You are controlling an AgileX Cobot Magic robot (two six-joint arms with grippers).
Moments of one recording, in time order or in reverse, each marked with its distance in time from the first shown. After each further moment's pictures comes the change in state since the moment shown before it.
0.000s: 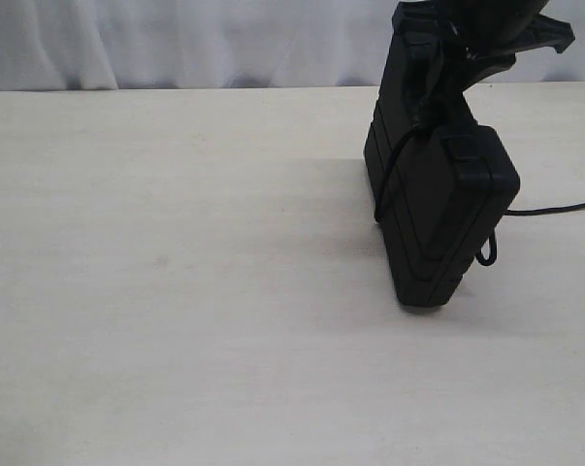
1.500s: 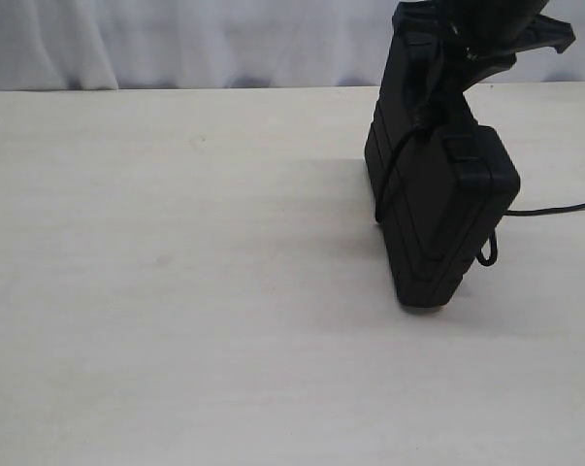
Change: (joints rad) left arm -0.077 0.183 -0.371 -0.150 -0.143 -0.013; right arm 0.000 0.000 0.000 0.000 0.002 0.000
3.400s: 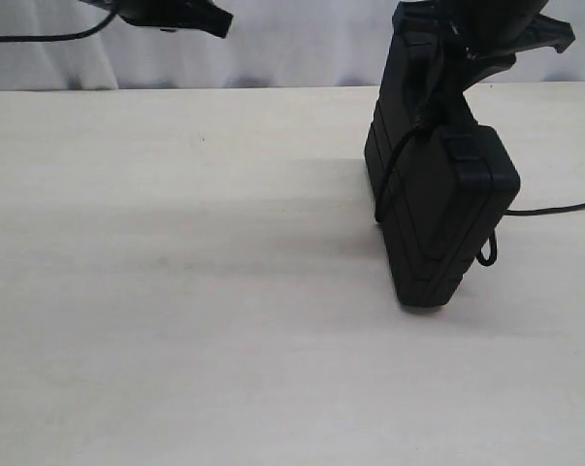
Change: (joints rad) left arm -0.259 1.542 -1.052 -0.403 0.348 0.618; right arm 0.000 0.000 0.000 0.000 0.000 0.000
